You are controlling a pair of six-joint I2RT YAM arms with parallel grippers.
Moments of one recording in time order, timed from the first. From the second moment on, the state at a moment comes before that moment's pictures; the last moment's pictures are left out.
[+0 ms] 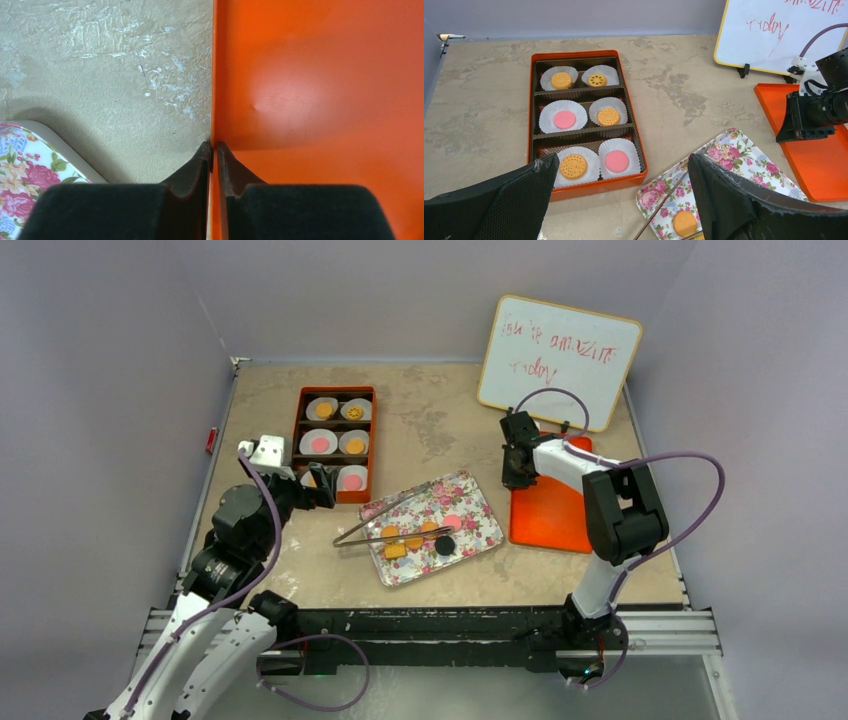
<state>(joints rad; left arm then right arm) -0.45 0.52 0.71 -0.32 -0.21 -0.17 0.32 1.79 1.10 -0.50 0.18 0.42</state>
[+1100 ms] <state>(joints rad) -0.43 0.75 0.70 -0.17 0.13 -0.52 0.32 1.34 1.06 -0.47 -0.07 0.45</state>
